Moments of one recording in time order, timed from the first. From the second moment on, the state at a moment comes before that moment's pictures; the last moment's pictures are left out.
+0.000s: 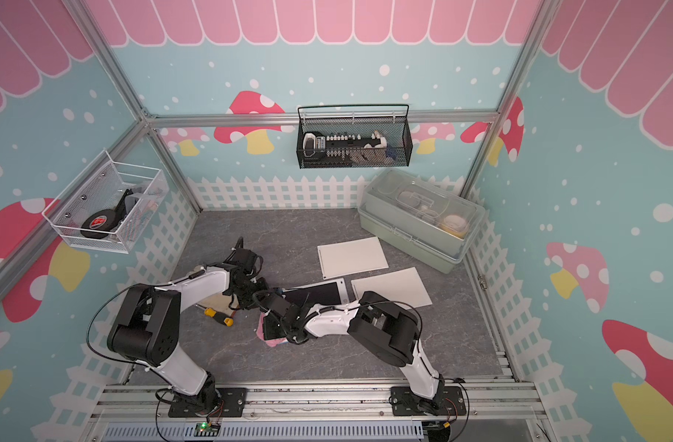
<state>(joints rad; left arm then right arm) -0.21 1.68 0.93 -0.62 0.25 -0.69 1.16 2.03 1.24 -0.05 -0.10 0.89</state>
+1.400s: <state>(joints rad) -0.31 1.41 0.89 -0.70 0.19 -0.80 1.00 1.83 1.13 -0.25 -0.18 0.78</state>
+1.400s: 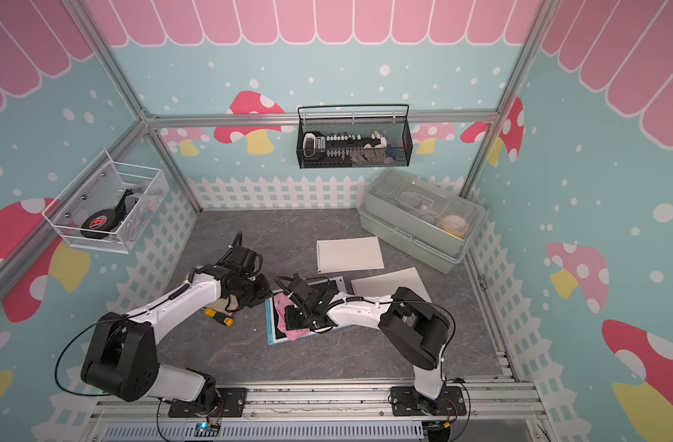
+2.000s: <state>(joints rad) -0.38 1.32 0.60 -0.60 0.20 -0.94 1.04 2.07 1.39 -0.32 -0.26 0.71</state>
